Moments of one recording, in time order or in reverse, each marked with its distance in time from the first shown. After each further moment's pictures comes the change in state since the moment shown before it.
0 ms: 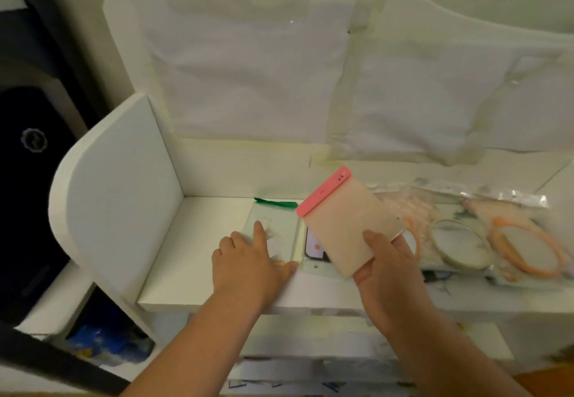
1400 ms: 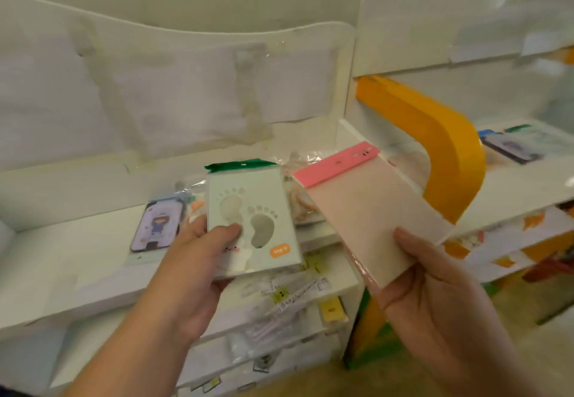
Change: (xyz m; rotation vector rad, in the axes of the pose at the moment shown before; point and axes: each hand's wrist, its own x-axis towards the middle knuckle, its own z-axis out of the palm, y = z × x) left_hand -0.198 0.227 -0.096 -1.743 -0.342 0.090; right_hand -0.146 -0.193 -0.269 0.469 0.021 -0.096
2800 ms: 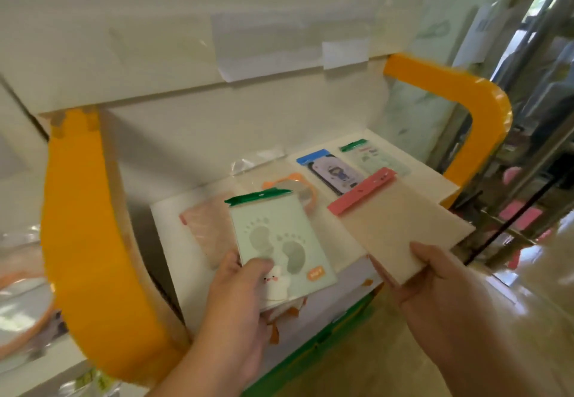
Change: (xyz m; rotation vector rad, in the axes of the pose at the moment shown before) left_hand 0.084 -0.117 0.470 -0.188 -0.172 -0.313; right_hand 0.171 -0.345 -0.249 -0.108 0.472 -0.261
